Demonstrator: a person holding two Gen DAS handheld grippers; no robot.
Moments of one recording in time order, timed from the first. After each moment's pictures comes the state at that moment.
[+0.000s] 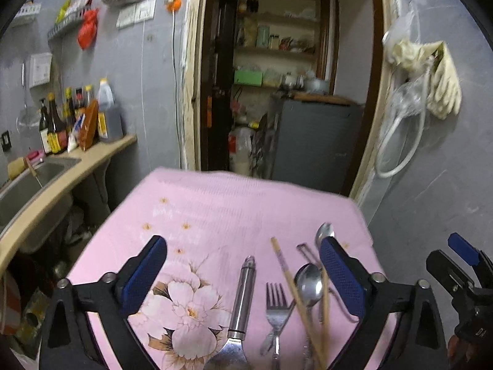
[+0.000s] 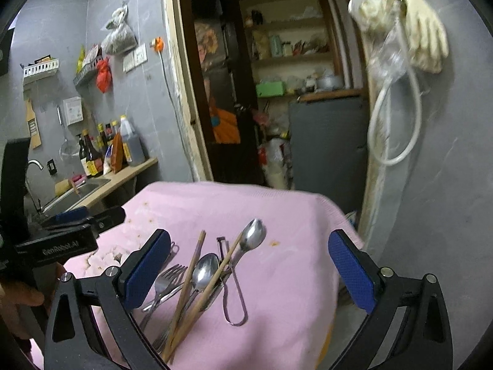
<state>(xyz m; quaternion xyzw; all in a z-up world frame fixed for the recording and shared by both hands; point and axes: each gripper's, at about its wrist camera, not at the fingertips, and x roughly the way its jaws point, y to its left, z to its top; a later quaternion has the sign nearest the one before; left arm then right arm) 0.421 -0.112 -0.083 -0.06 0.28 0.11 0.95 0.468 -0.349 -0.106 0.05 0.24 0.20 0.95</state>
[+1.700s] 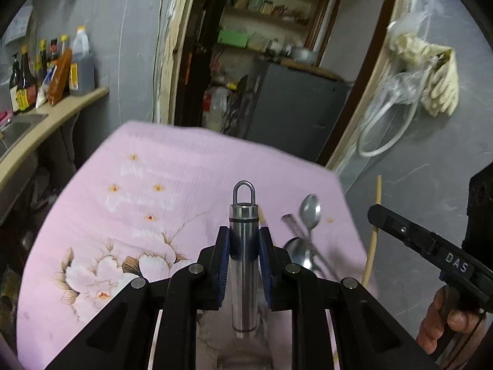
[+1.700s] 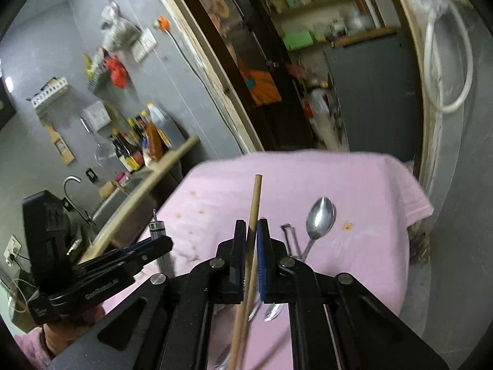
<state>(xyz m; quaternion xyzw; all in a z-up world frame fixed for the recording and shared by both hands) 0.433 -0.083 -0.091 -0.13 0.34 0.02 0.93 0.483 -0.309 -0.107 0.13 0.32 0.29 0.89</state>
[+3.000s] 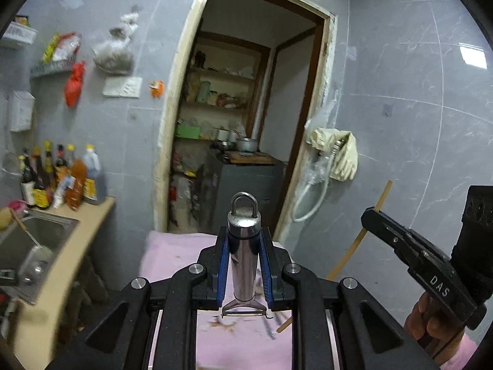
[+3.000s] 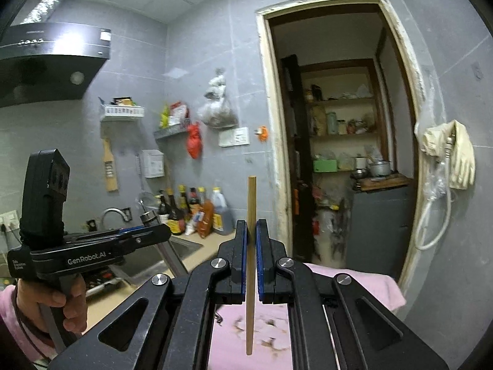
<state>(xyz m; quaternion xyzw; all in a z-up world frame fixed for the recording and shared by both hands) 0.188 0.040 0.132 -0.08 0.17 -0.09 0.98 0.218 -0.180 0.152 0.04 0.08 0.28 0.96</state>
